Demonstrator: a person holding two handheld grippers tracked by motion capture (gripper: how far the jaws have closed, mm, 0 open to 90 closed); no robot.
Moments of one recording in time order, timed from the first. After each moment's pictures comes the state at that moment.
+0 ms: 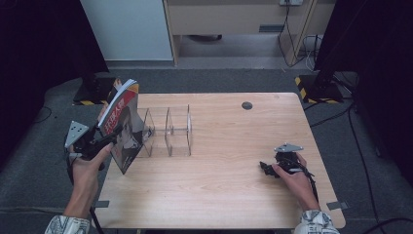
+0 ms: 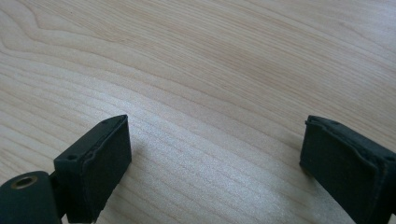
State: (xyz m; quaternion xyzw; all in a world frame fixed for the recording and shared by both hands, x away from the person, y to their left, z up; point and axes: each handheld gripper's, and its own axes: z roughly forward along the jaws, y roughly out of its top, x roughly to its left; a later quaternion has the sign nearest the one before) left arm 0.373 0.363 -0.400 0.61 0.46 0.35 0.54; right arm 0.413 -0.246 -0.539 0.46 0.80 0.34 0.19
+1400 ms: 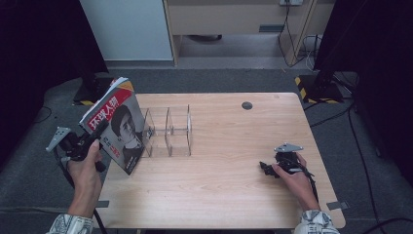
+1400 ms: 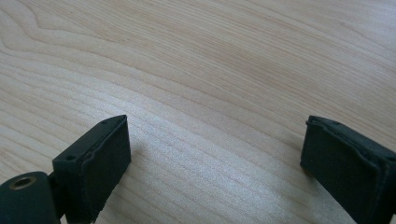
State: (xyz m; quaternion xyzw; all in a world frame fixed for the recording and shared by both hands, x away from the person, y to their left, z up) left arm 0.364 0.382 -0.403 0.49 0.53 0.28 0.63; right arm 0.414 -0.245 -0.539 0.47 0.79 0.34 0.19
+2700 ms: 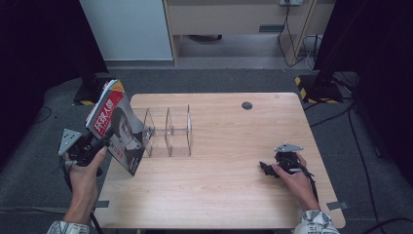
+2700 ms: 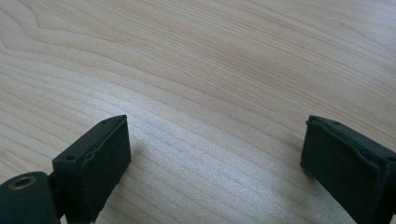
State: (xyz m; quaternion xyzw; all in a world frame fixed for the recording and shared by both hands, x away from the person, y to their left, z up) left arm 0.359 0.374 -0.411 0.58 0.49 0.36 0.55; right arm 0.414 -0.245 -0.539 0.46 0.79 0.34 0.19
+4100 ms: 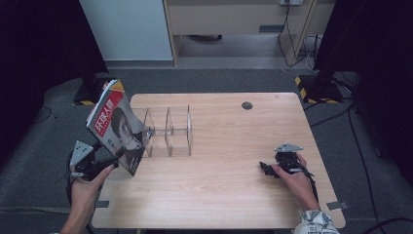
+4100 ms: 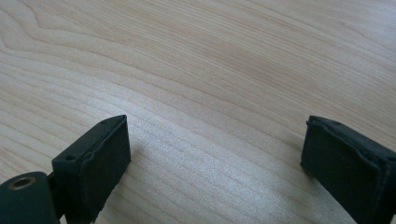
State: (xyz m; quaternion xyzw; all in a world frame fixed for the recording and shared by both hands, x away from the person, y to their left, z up) left arm 0.340 0.372 -0.447 0.65 0.48 0.33 0.49; right arm 0.413 -0.245 -0.539 0.46 0.80 0.34 0.19
